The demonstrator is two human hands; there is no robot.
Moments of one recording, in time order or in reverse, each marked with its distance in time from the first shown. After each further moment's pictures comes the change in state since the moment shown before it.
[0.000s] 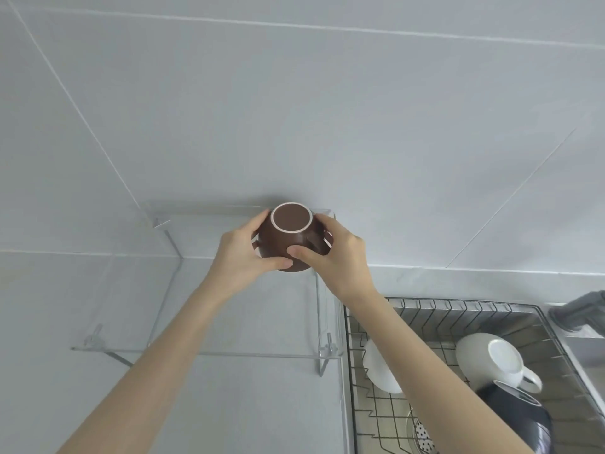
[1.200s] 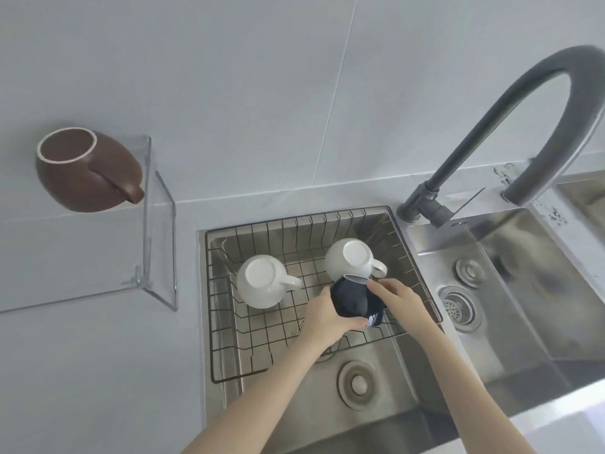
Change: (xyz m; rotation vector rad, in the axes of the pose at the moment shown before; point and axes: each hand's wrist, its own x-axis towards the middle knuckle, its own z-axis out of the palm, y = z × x) left_hand -0.141 0.021 0.355 0.013 -0.546 -0.411; right_hand -0.212 0.195 -0.247 -0.168 0.101 0.845
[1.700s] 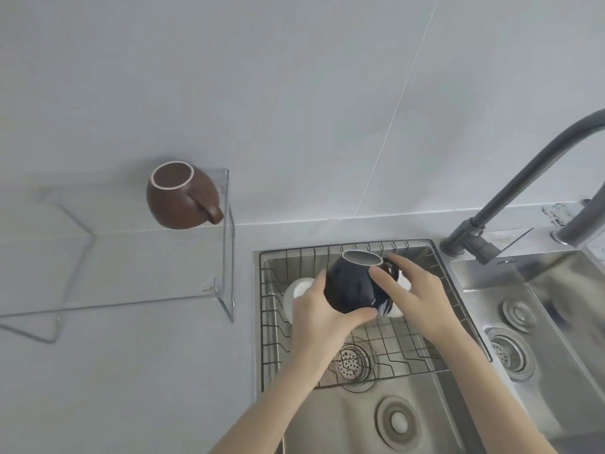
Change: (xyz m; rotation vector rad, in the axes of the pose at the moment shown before) left_hand -0.077 0.041 -0.095 -0.129 0.417 0.254; right_hand -0.063 -0.121 0.015 -0.045 0.088 -0.479
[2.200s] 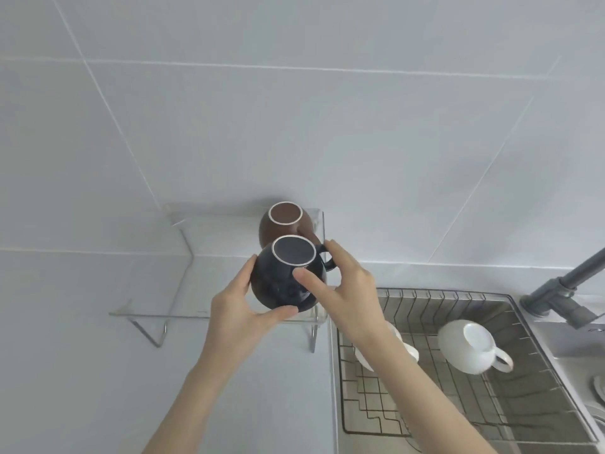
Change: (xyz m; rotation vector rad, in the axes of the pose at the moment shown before) left_hand -0.010 -0.025 -0.220 0.002 0.283 0.156; right_hand -0.005 -0.160 0.145 0.126 -0.082 -0.388
